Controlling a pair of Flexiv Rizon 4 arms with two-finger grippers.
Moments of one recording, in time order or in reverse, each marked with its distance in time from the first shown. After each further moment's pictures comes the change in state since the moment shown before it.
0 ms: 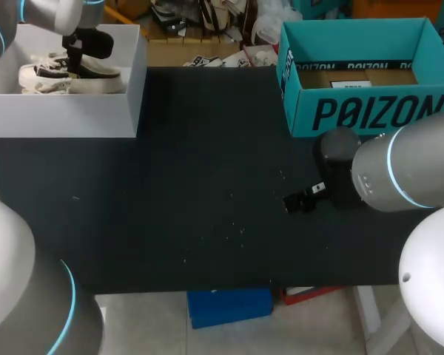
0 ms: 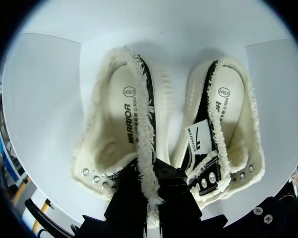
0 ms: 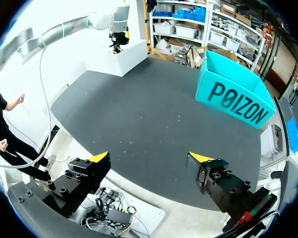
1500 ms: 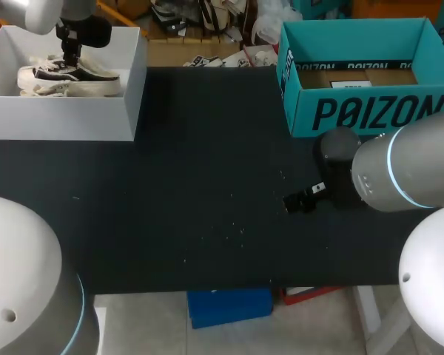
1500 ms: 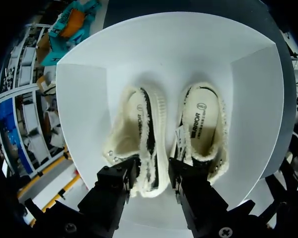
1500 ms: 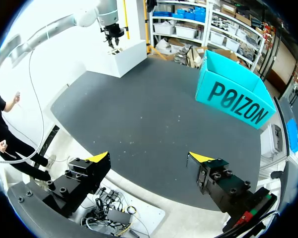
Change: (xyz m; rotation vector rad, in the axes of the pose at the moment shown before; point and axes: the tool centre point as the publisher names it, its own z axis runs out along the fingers) left arm 0.026 0.001 -0.072 0.061 -0.171 -0.031; right arm 0.000 0.000 0.000 0.000 0.000 0.000
